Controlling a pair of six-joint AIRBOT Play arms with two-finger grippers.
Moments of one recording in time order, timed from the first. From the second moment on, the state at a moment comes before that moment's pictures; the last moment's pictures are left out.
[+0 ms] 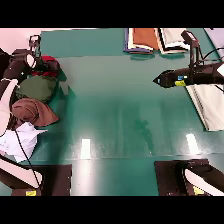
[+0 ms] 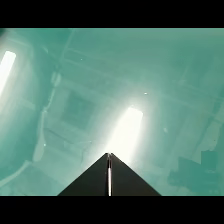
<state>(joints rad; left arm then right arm) 0.02 -1.76 1.59 1.55 -0.65 -1.59 0.10 -1.01 1.15 -1.02 1.10 1.35</state>
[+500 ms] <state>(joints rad) 0.03 -1.86 1.59 1.60 -0.50 -1.59 0.10 -1.01 1.15 -1.02 1.12 1.35</state>
